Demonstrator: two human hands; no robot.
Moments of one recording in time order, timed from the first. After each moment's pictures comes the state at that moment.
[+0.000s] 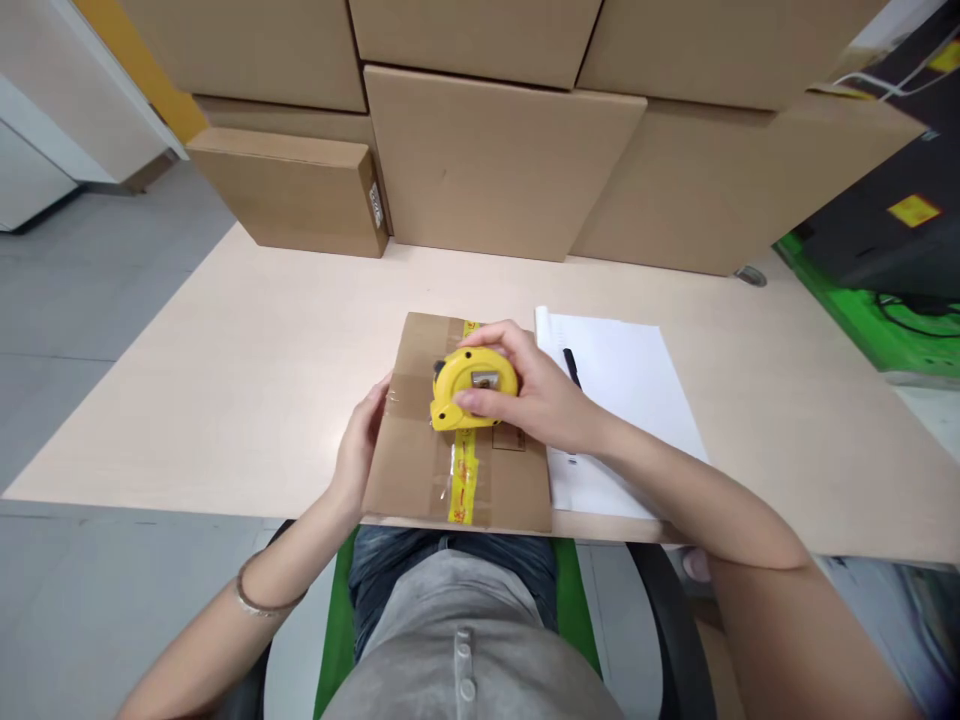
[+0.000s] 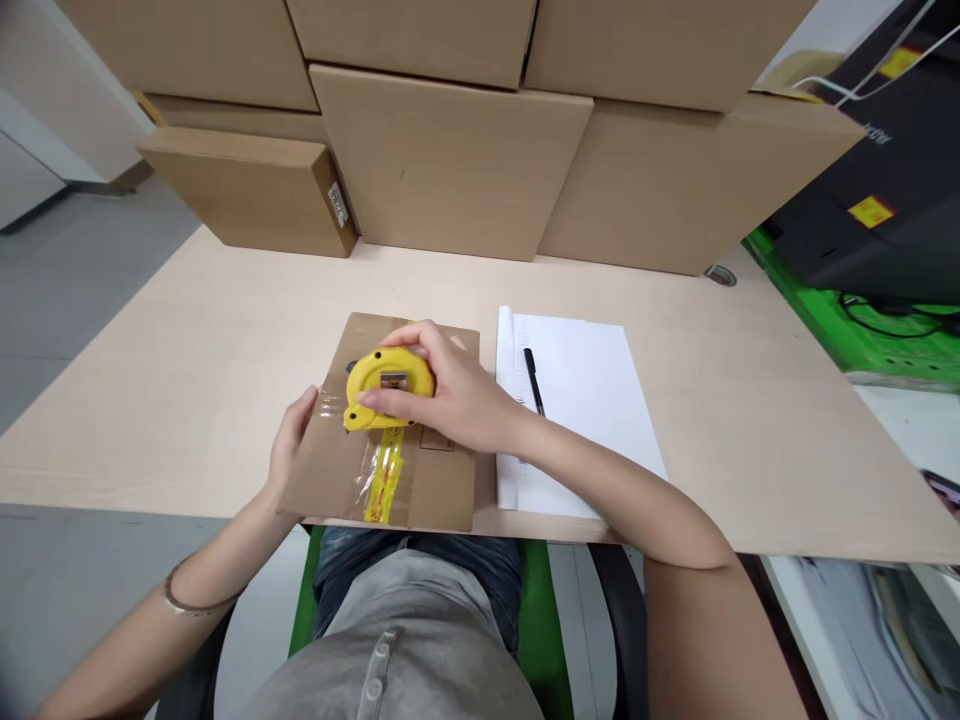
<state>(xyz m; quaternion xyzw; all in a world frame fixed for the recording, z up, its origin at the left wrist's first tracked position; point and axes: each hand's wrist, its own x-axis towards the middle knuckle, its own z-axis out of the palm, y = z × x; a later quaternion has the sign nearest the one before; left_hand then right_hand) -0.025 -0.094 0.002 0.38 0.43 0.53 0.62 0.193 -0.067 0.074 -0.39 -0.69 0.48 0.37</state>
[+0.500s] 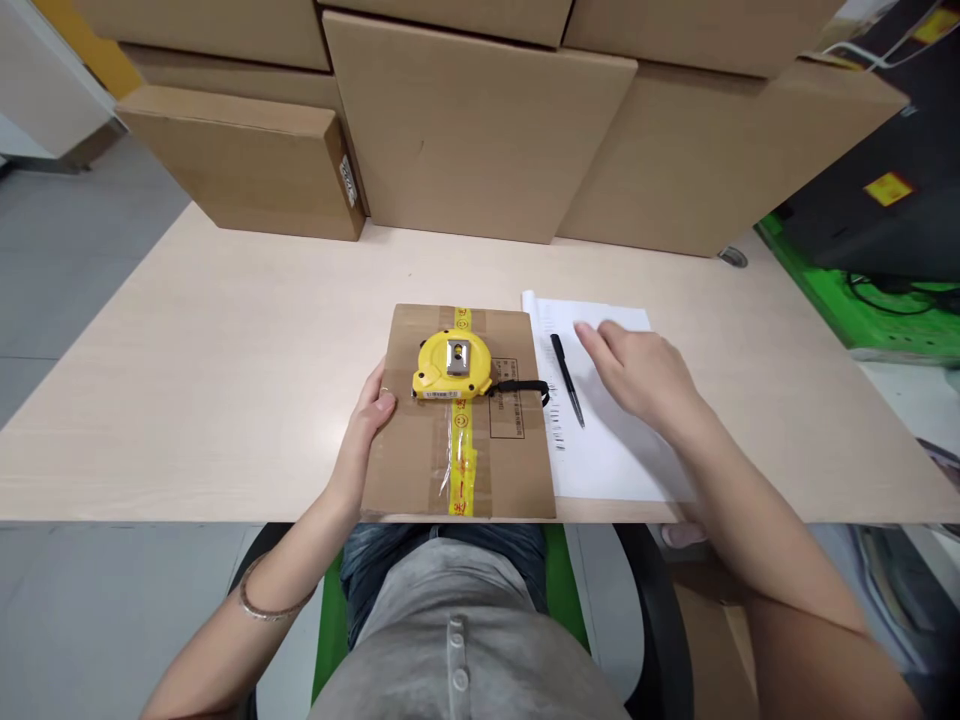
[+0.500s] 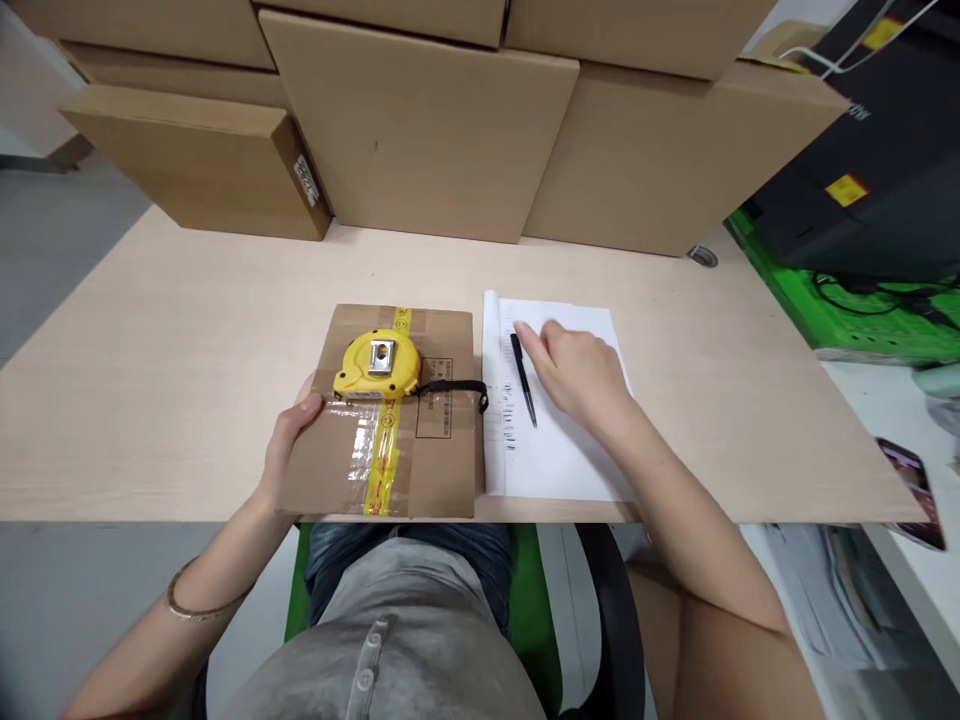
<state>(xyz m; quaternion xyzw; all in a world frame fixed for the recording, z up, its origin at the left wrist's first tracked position) -0.016 -0.100 -0.007 0.39 0.43 0.51 0.64 0.296 -0.075 0.057 -0.76 -0.64 0.10 0.11</state>
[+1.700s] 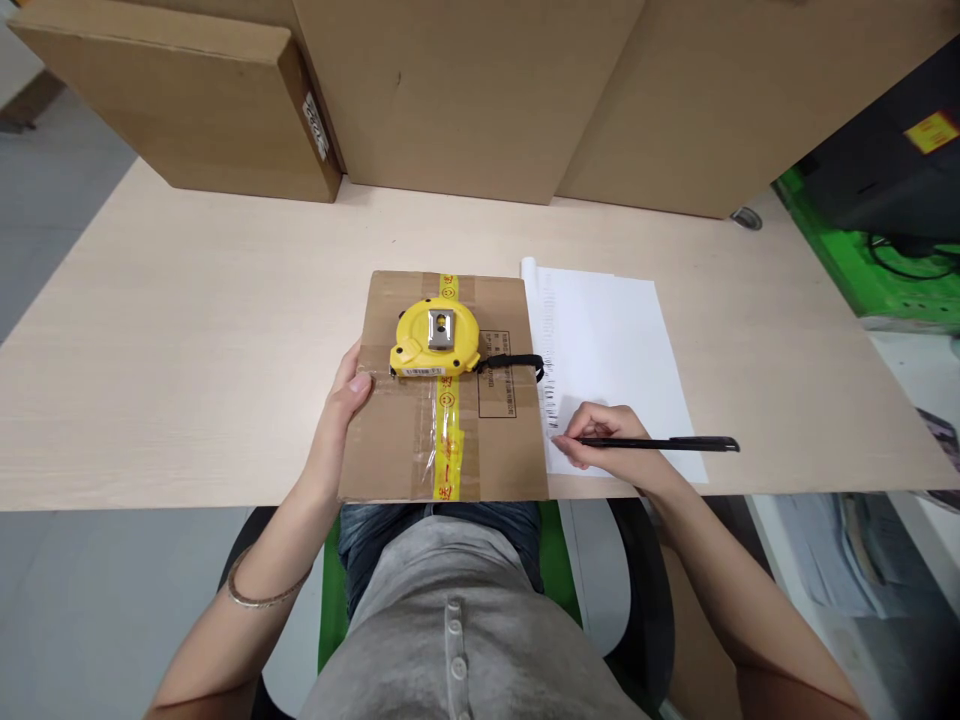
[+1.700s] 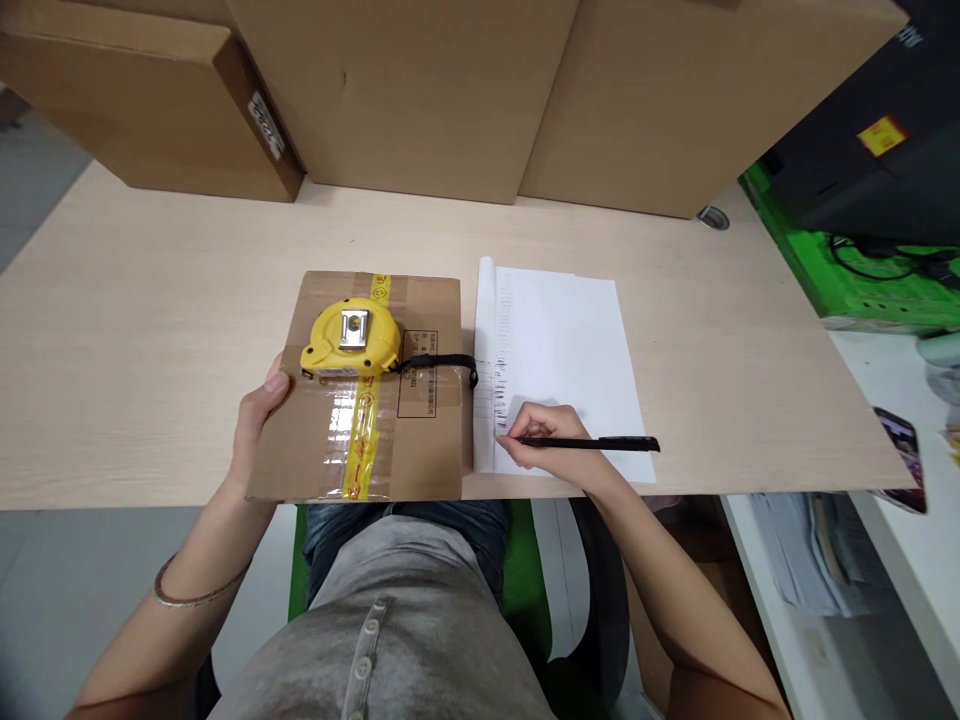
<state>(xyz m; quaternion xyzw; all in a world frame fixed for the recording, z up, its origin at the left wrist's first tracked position) -0.017 -0.103 -0.005 0.36 0.43 0.52 0.64 0.310 -0.168 -0.019 -0.61 -0.52 0.52 0.30</state>
